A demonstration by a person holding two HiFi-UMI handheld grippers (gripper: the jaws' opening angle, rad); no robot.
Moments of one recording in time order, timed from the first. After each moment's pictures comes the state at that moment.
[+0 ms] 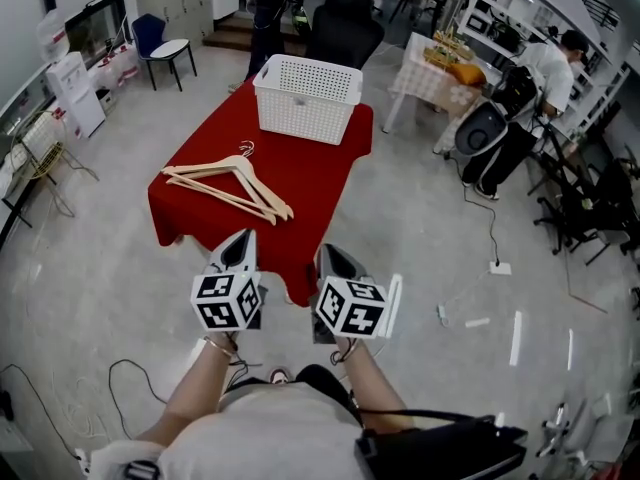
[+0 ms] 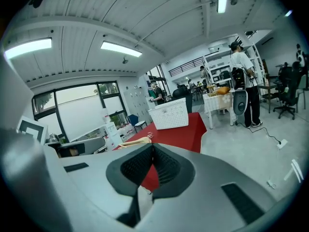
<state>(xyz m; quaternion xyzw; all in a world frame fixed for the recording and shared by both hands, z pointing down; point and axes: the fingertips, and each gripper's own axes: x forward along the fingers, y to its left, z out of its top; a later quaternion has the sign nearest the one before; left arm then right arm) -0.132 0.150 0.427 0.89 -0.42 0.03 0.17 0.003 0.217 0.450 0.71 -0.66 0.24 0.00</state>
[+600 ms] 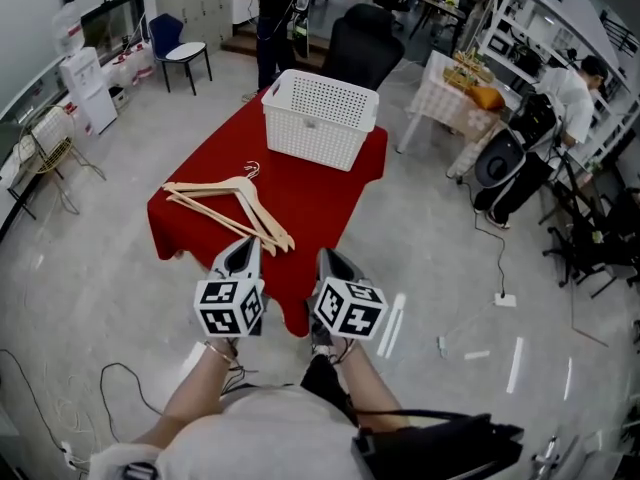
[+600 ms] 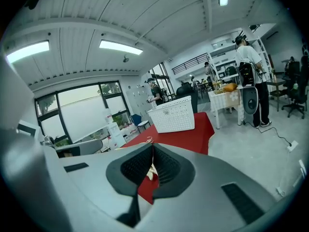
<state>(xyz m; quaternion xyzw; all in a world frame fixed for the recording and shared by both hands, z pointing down) -0.094 0.071 0.428 0.88 -0.44 0.02 0.16 0.041 0.116 0.456 0.69 -0.68 0.25 0.00</state>
